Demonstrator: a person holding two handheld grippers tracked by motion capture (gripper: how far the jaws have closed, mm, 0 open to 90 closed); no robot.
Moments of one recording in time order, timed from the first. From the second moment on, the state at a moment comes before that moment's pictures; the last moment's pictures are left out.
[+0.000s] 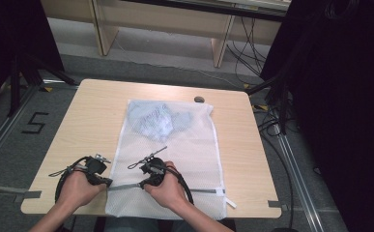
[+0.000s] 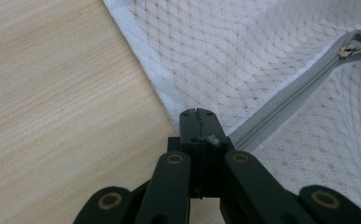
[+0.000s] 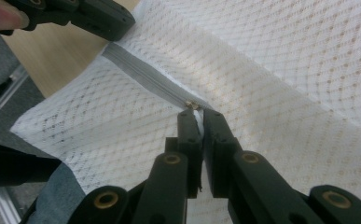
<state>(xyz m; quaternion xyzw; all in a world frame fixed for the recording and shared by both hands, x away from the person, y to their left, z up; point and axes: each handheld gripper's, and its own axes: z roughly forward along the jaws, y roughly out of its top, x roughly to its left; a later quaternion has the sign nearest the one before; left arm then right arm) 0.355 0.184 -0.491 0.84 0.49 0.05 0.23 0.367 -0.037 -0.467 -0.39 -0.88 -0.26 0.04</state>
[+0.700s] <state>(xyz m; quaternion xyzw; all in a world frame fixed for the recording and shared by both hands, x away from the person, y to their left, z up) 0.356 0.185 -0.490 0.84 0.49 0.05 0.23 0.354 -0.050 -0.471 -0.37 -0.88 -0.29 0.06</state>
